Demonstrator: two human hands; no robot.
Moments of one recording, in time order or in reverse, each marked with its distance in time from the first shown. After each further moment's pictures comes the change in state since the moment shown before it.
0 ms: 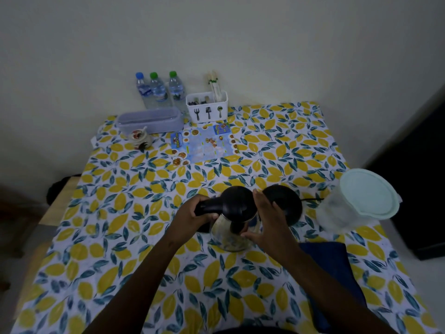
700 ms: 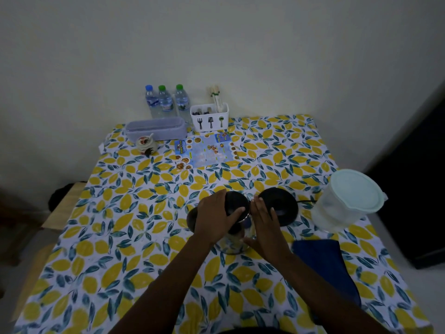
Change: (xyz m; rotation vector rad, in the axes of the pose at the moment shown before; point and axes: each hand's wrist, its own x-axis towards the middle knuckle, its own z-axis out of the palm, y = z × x) left_hand -0.004 0.022 0.059 0.597 0.177 0.105; right_hand -0.027 -0.008 0.019 -0.409 -0.036 0.020
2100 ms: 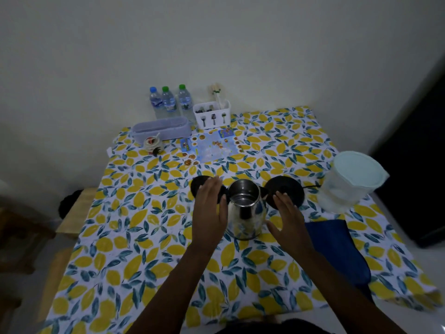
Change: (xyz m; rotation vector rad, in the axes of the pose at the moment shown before) left_hand -0.061 -0.014 -0.037 -0.217 0.428 0.172; right_hand -0.048 -0.001 0.002 0.342 0.249 0.165
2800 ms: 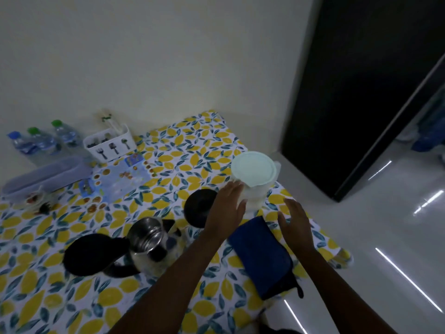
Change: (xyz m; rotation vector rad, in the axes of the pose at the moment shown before) left_hand 0.047 0.159 0.222 -0.088 -0.637 0.376; right_hand -0.045 0.193 -0.113 0.063 0.377 0.545
